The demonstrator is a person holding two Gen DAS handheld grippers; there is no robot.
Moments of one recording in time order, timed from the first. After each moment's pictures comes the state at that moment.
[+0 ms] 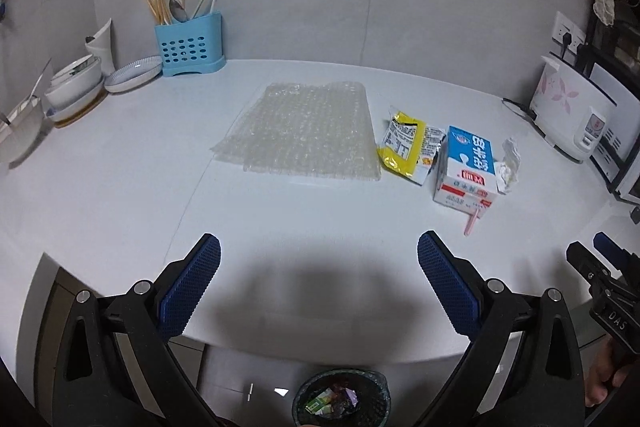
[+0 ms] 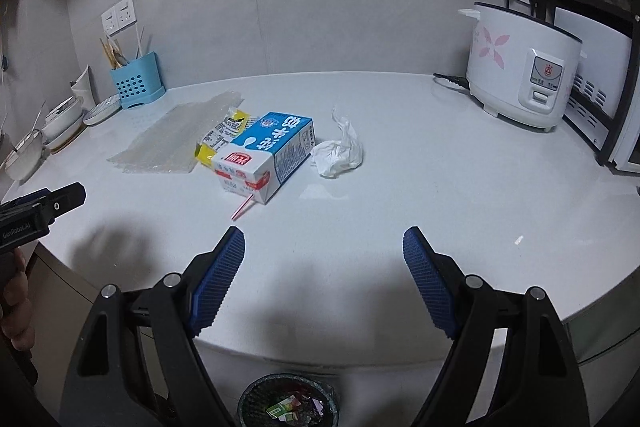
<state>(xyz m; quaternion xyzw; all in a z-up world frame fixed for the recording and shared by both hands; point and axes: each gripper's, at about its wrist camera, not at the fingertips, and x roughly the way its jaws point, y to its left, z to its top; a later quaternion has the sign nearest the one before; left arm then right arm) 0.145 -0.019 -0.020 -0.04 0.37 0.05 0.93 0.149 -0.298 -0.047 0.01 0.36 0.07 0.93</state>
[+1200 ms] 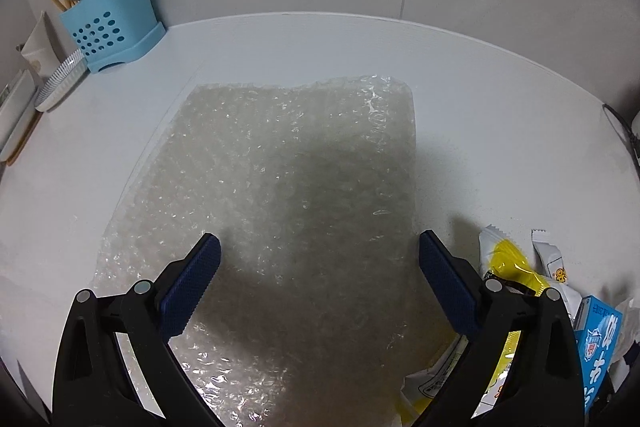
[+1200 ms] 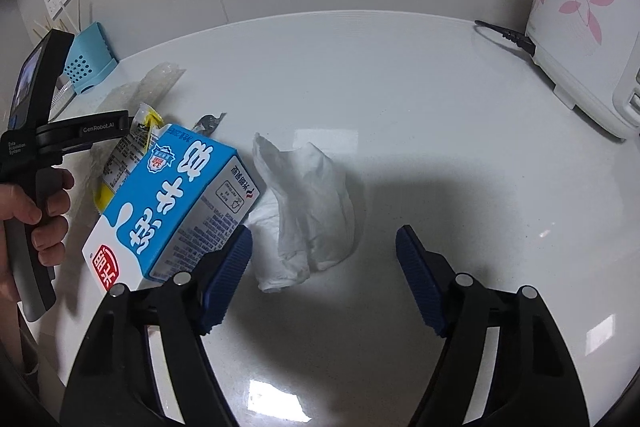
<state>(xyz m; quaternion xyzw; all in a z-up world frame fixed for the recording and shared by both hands) 0.413 -0.030 -0.095 -0.03 0.50 0.10 0.86 0.324 -0.302 -0.110 0.02 0.48 0.08 0.88</state>
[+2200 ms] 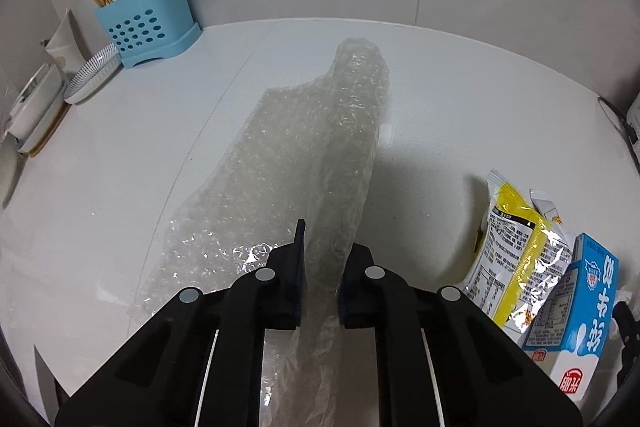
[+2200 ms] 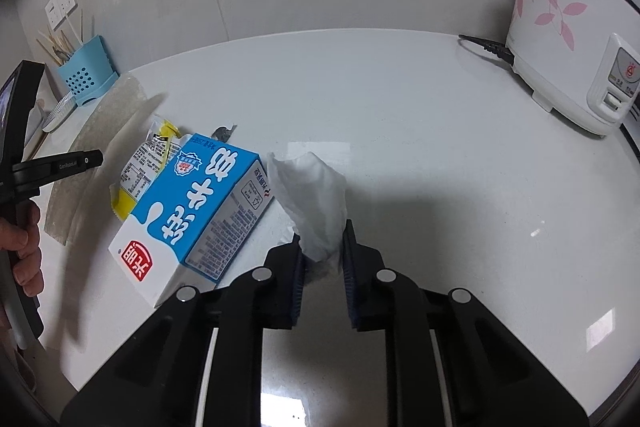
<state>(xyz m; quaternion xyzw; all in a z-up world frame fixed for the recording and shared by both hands) 0.361 -0.017 -0.066 -0.02 0.48 0.12 0.87 0.299 -0.300 -0.086 0.02 0.45 0.06 0.89</state>
